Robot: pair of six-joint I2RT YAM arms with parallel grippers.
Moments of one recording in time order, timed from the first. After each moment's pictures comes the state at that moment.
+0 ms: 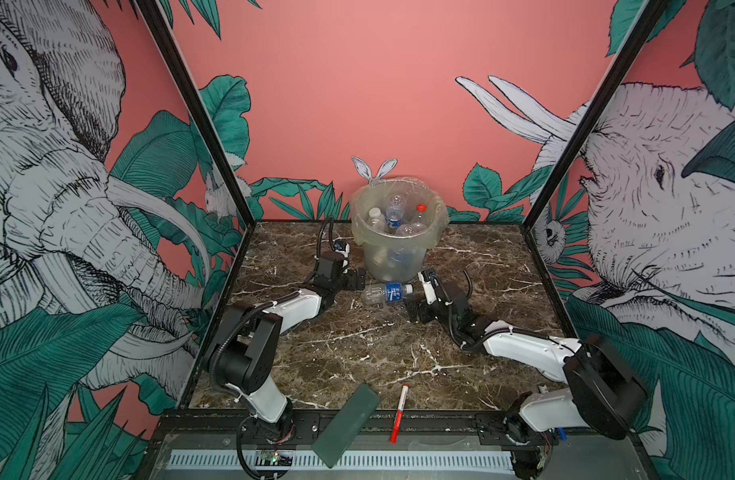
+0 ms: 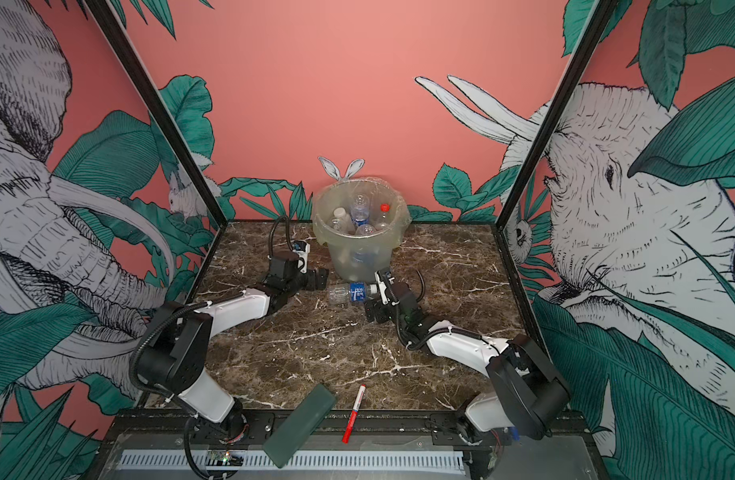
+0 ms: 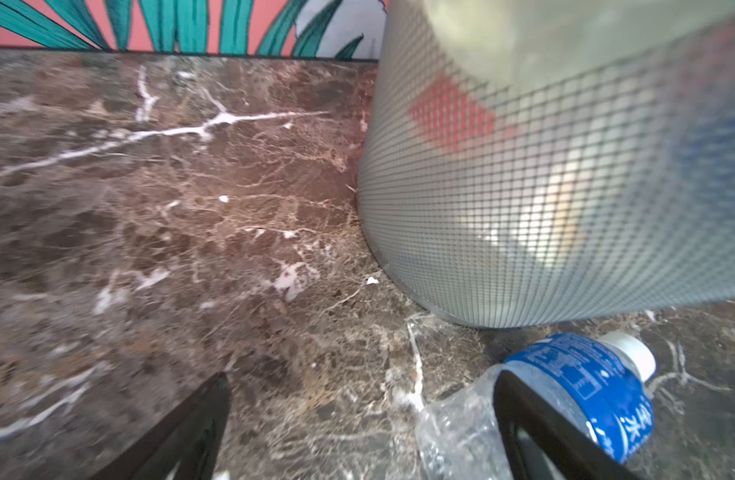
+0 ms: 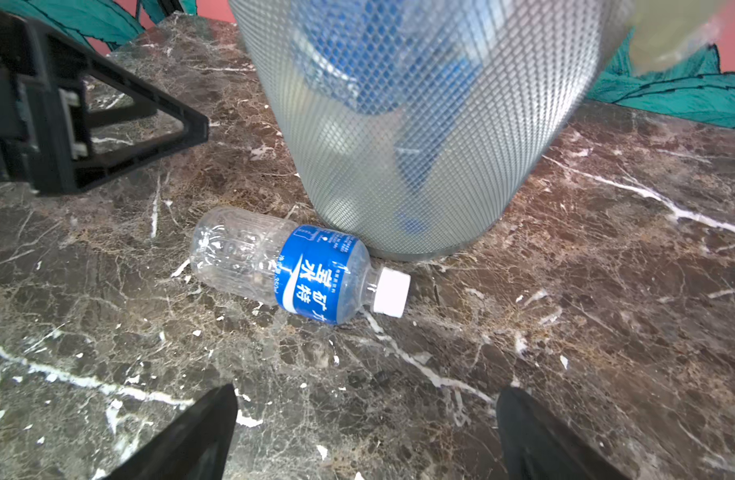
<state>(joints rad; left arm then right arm) -0.43 1.67 0.92 0.15 0.01 -0.24 0.69 1.40 0.65 0.21 0.15 0.16</state>
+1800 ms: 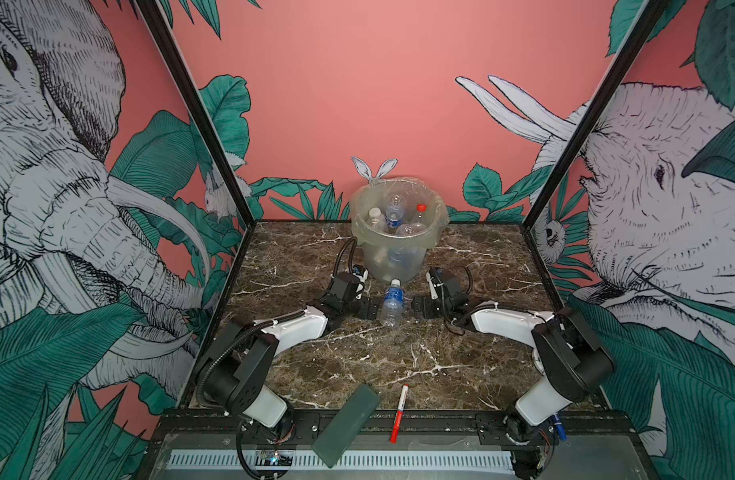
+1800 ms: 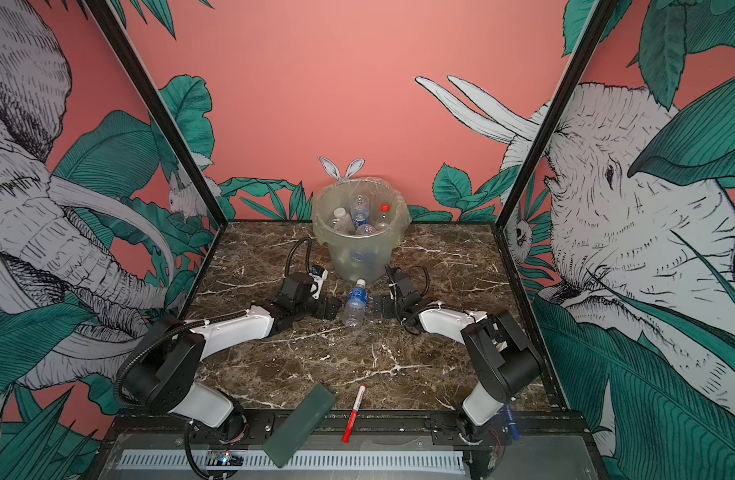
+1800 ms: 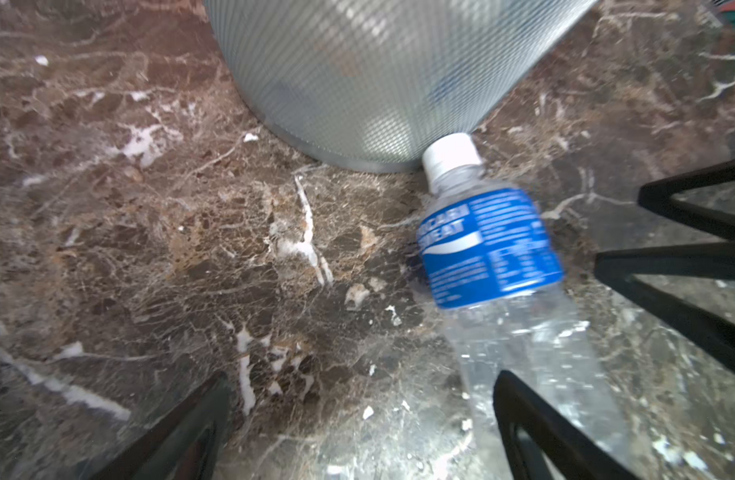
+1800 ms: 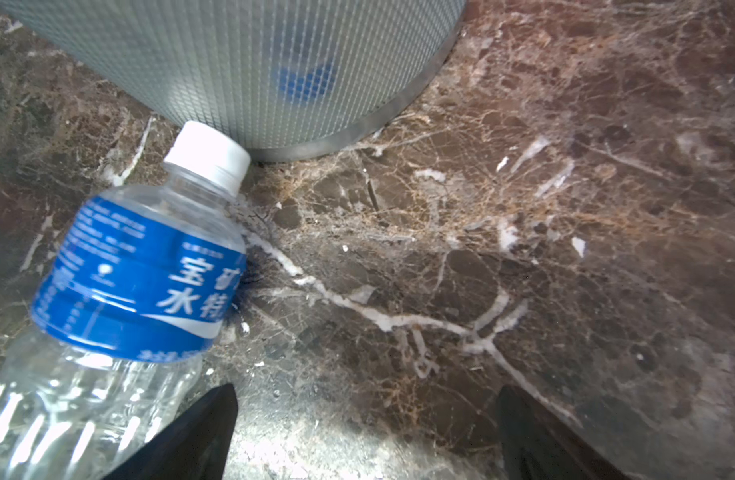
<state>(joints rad) -0.60 1.51 0.75 0.03 0.04 -0.25 0.55 1.60 0.80 -0.06 0.05 0.35</state>
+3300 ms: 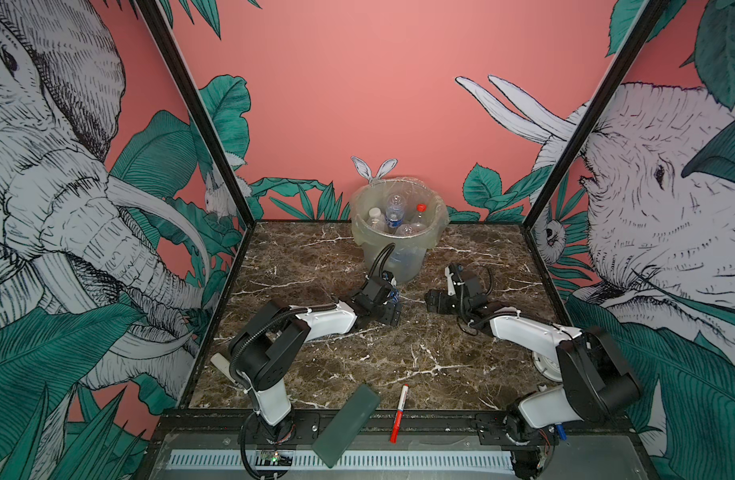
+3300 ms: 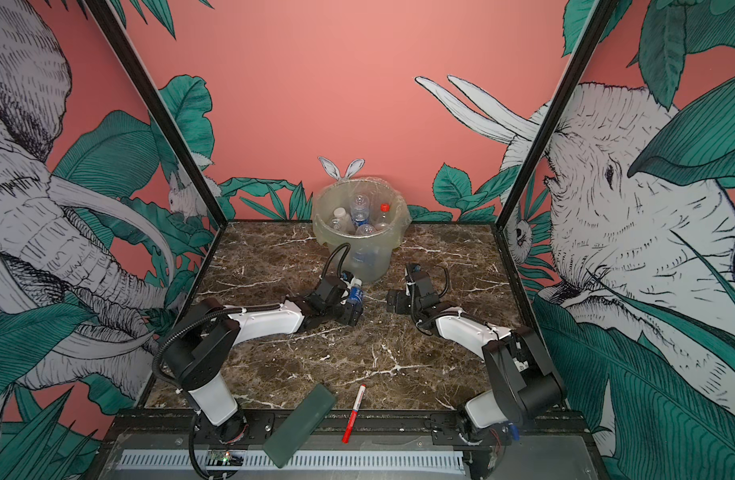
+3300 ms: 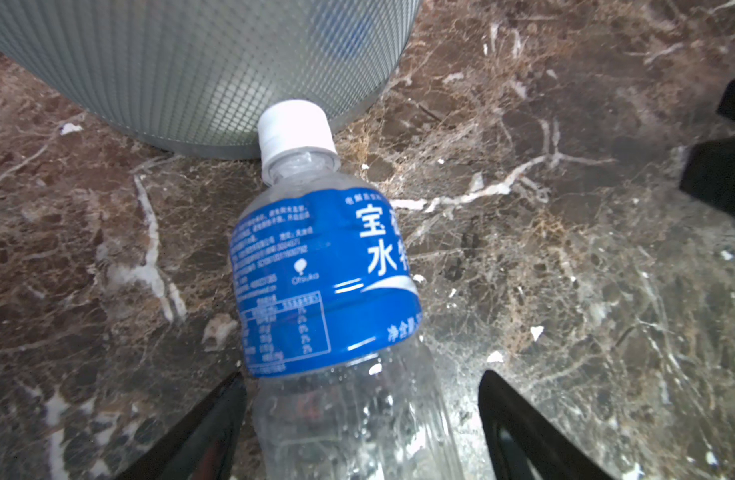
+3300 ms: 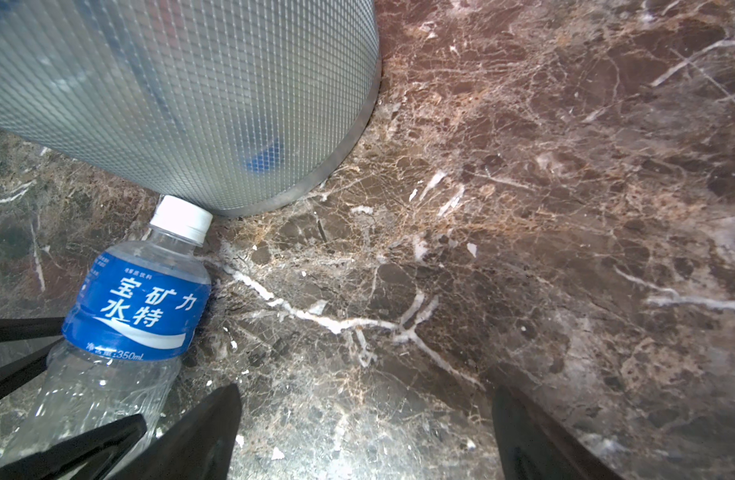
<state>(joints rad) -0.79 1.74 0.94 -0.04 -0.06 -0.30 0.45 1.46 0.72 -0.03 0.01 0.40</state>
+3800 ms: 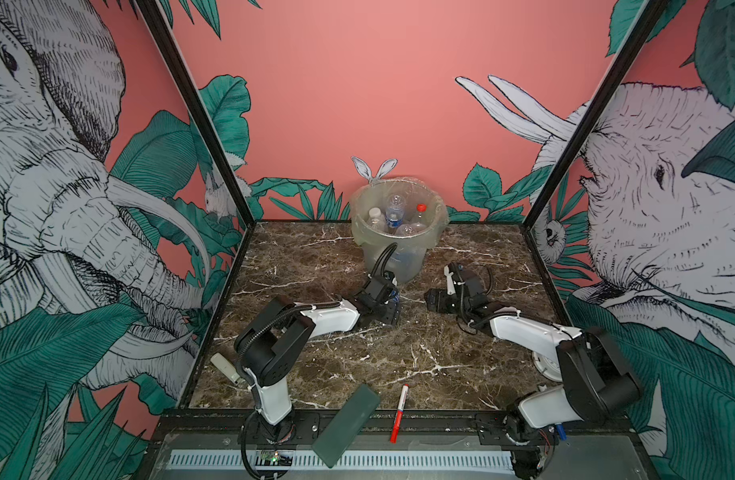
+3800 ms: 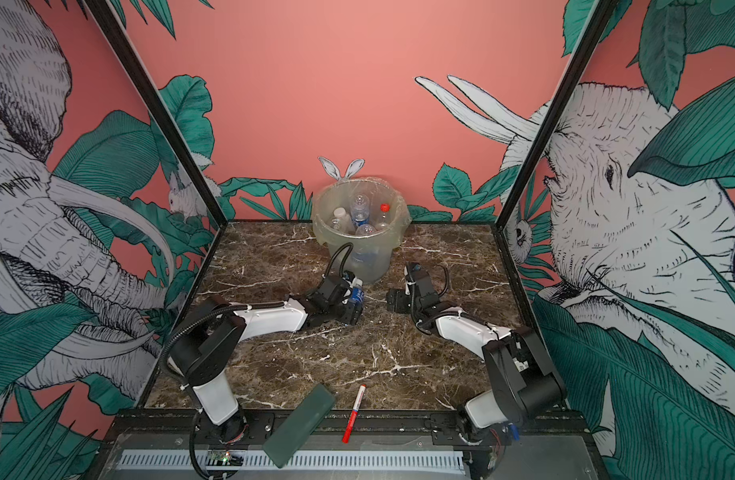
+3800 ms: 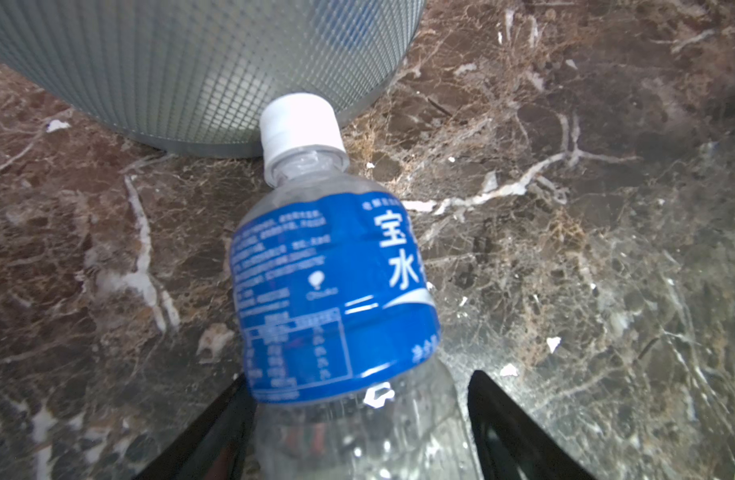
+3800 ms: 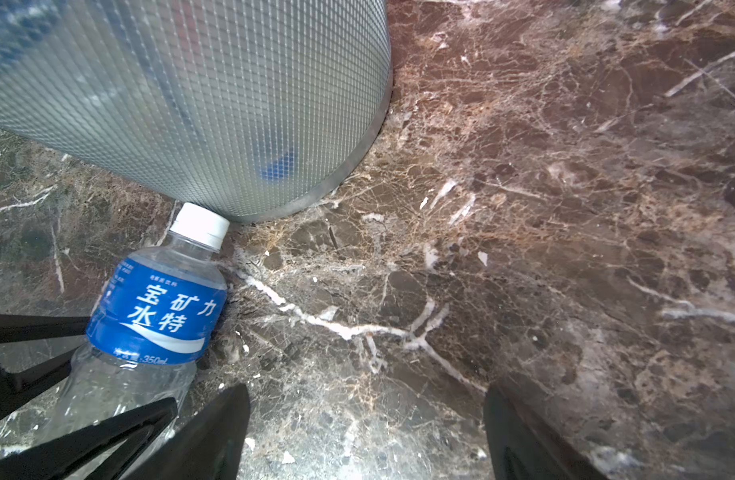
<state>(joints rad) -0.79 1.77 0.97 -0.06 -0.07 -0.29 0.45 1.46 0.72 -0.01 0.00 0.40</state>
